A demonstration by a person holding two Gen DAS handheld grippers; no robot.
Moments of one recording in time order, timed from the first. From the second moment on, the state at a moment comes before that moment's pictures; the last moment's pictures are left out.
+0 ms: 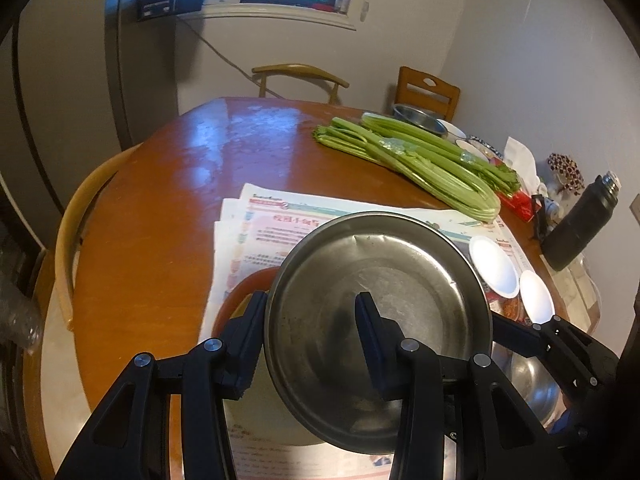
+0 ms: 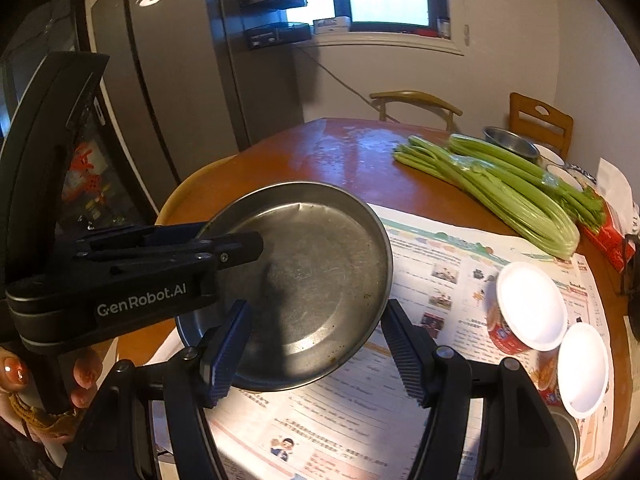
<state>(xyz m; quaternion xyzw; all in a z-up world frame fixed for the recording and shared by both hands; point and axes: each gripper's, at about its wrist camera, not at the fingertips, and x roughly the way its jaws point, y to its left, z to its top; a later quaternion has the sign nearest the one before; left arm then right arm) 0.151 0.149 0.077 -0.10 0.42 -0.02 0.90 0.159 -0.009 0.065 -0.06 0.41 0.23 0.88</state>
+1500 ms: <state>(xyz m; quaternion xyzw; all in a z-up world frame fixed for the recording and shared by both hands) 0.168 0.172 -0.006 -0.10 0.47 0.00 0.88 0.167 0.021 0.006 -0.09 0.47 0.24 0.84</state>
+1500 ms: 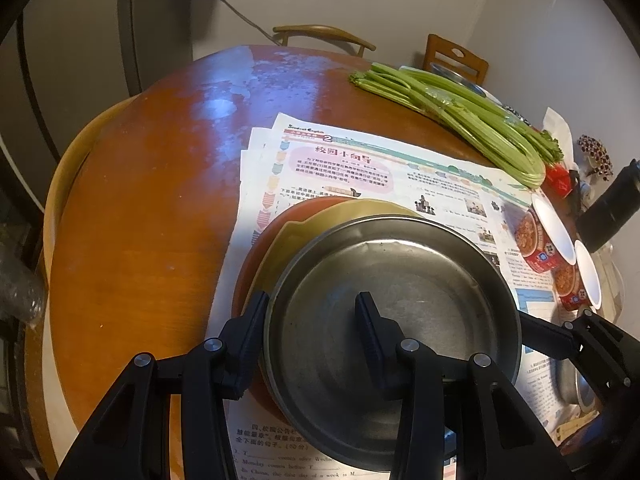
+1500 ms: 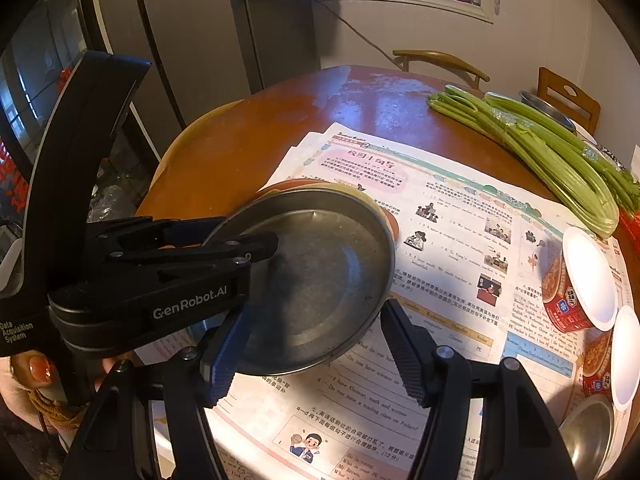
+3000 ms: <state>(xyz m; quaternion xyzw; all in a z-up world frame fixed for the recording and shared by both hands) 0.163 0.200 -0.029 -0.19 0.49 0.00 0.85 0.179 -0.012 0.006 -0.01 0.47 0.22 0.85</state>
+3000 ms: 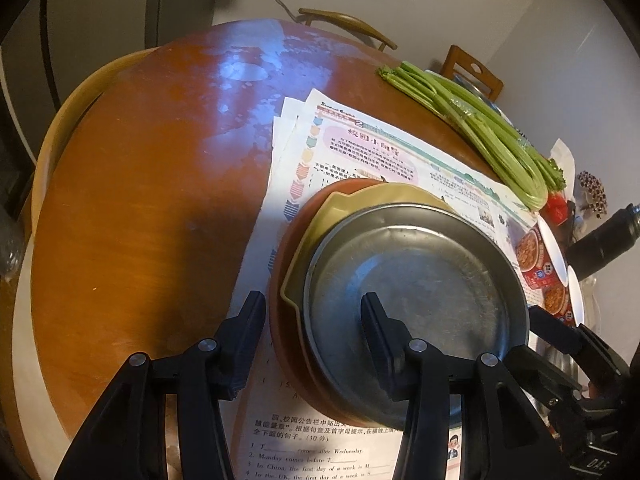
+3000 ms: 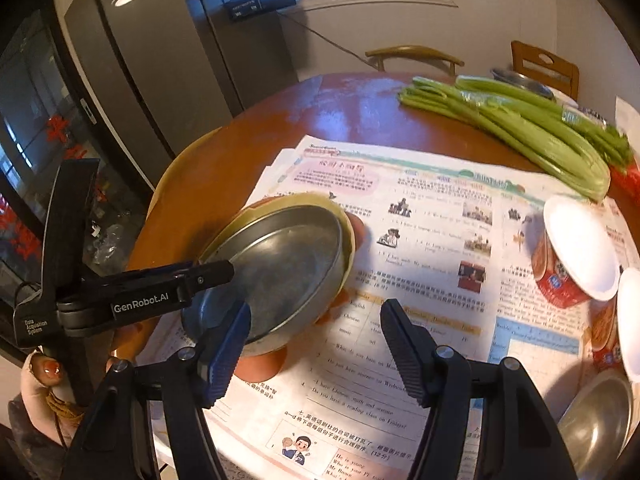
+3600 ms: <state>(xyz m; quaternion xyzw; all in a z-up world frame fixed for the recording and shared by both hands) 0.178 0.187 -0.032 -0.18 0.49 -0.02 0.85 0.177 0.006 -0.010 -0.04 0.48 0.24 0.84</state>
